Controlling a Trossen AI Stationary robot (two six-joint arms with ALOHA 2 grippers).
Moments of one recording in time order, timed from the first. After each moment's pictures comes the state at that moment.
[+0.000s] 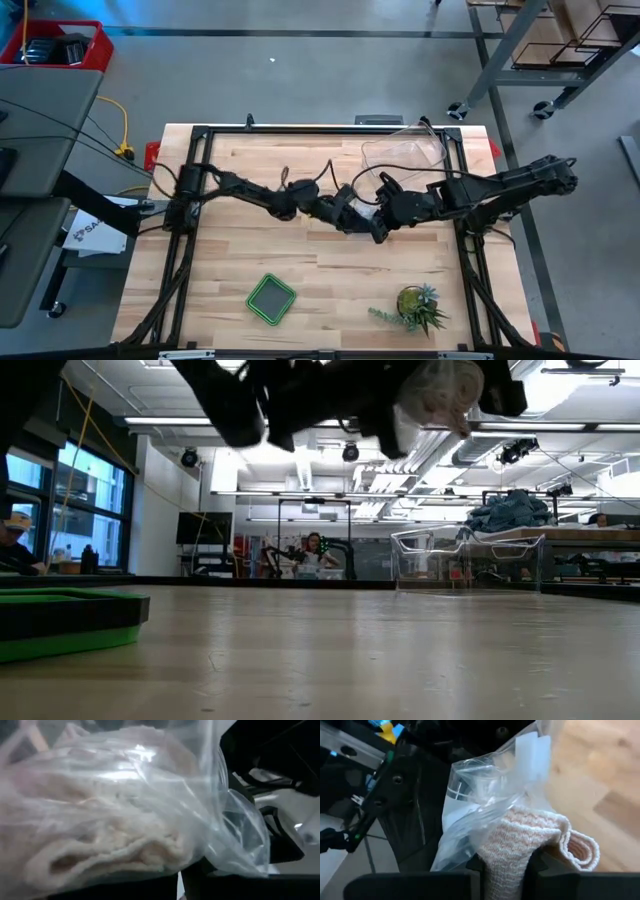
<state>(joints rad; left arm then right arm) -0.01 2.04 1.20 1.07 0.43 -1.47 0.23 1.26 1.10 -0.58 0.22 1.01</state>
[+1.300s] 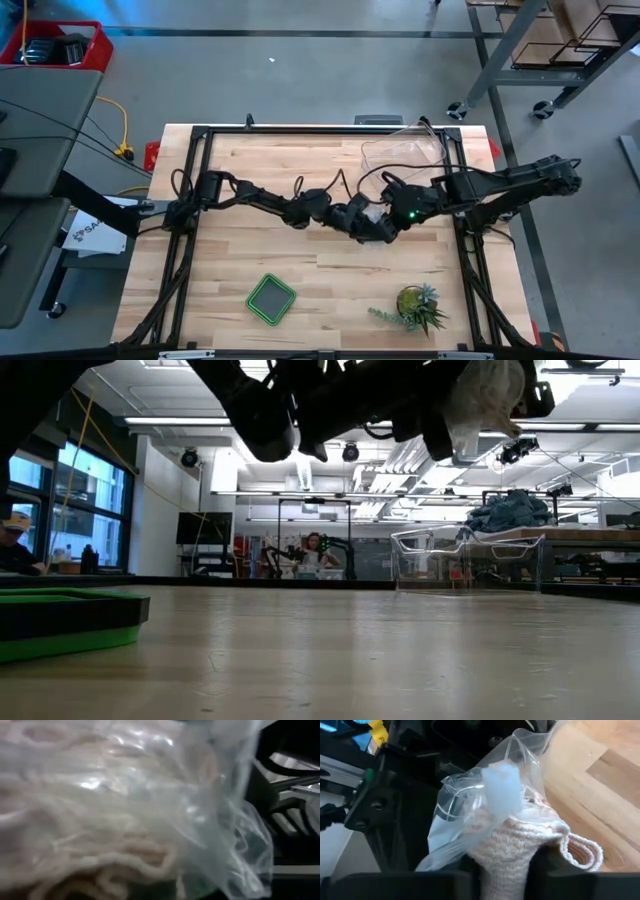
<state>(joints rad) -0.05 2.20 1.38 1.16 0.37 -1.53 0.18 1.25 1.10 -0.72 0.04 1.05</state>
